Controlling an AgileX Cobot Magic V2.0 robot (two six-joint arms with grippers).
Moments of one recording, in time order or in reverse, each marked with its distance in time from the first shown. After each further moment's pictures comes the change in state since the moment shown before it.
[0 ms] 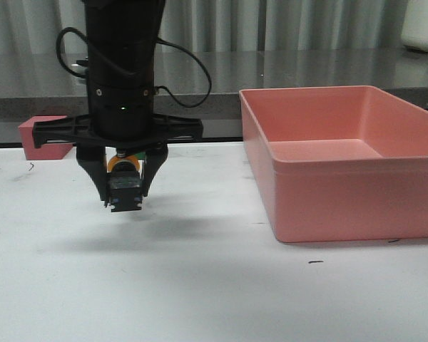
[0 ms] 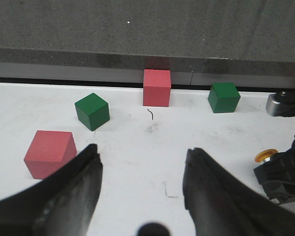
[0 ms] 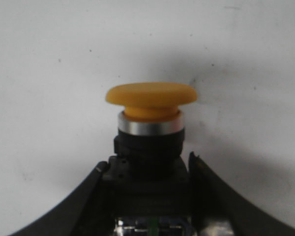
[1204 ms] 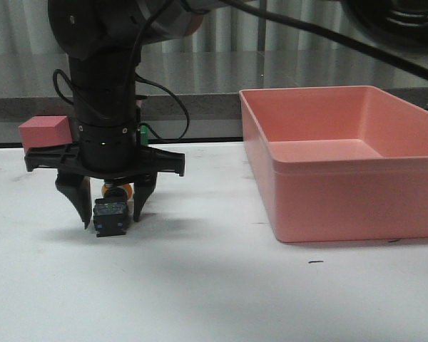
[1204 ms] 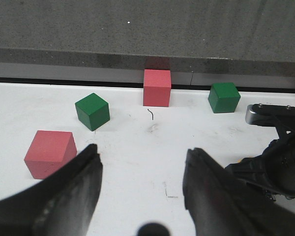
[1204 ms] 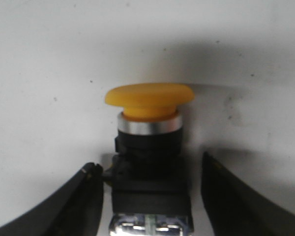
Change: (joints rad) left arm 0.000 0.000 0.000 0.000 0.000 0.000; right arm 0.012 0.129 -0.115 0.000 -0.019 0.164
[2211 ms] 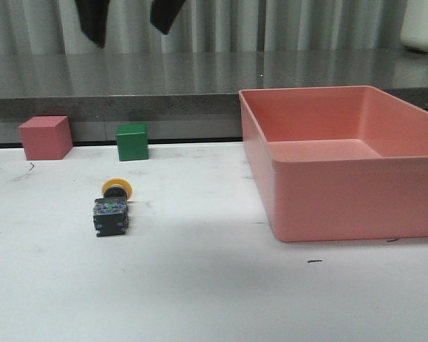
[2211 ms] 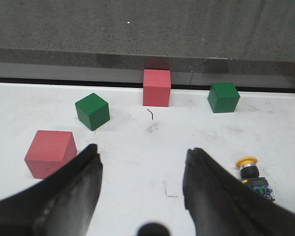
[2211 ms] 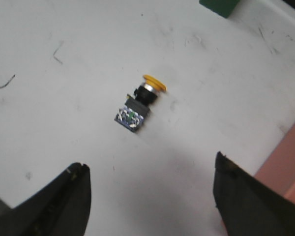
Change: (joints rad) left arm 0.000 0.000 0.000 0.000 0.000 0.000; right arm -0.052 -0.571 0.224 0.053 0.133 -0.696
